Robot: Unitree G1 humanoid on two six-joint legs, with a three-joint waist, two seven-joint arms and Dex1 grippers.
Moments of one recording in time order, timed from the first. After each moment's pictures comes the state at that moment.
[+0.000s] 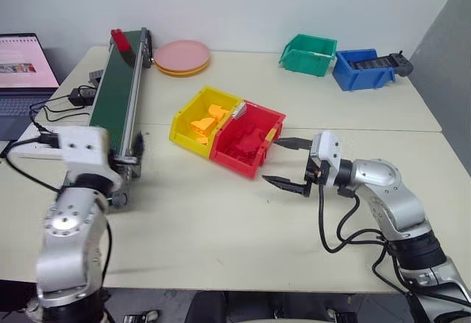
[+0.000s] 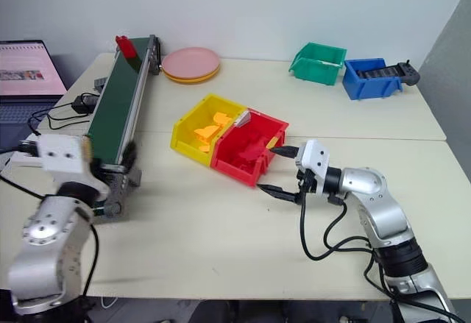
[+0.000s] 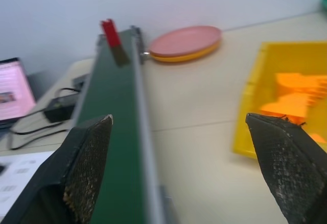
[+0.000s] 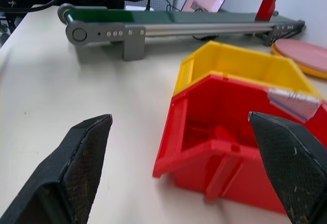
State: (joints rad) left arm -0.11 0.45 0.48 -0.52 -0.24 0.61 -0.19; right arm -0.45 -0.50 0.15 -0.16 0.37 0.24 0.96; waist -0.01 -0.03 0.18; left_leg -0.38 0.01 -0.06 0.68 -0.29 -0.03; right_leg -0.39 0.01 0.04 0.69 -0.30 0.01
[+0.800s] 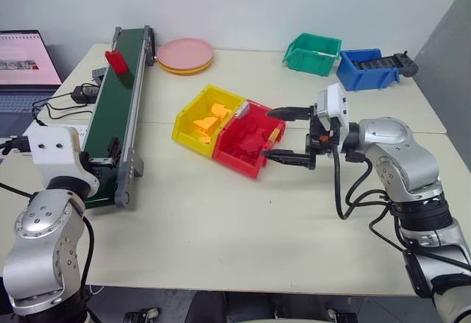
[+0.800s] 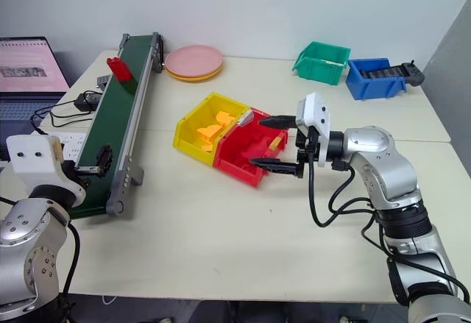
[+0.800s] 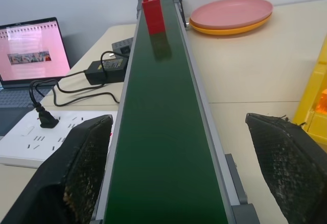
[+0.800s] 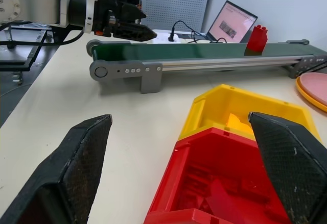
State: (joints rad) left arm -0.08 0.48 0.52 -0.56 -0.29 0.78 -0.14; right arm -0.69 -0.54 0.14 -0.11 0.46 0.42 1.11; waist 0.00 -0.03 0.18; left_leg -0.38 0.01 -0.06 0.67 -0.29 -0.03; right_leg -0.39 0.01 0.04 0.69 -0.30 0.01
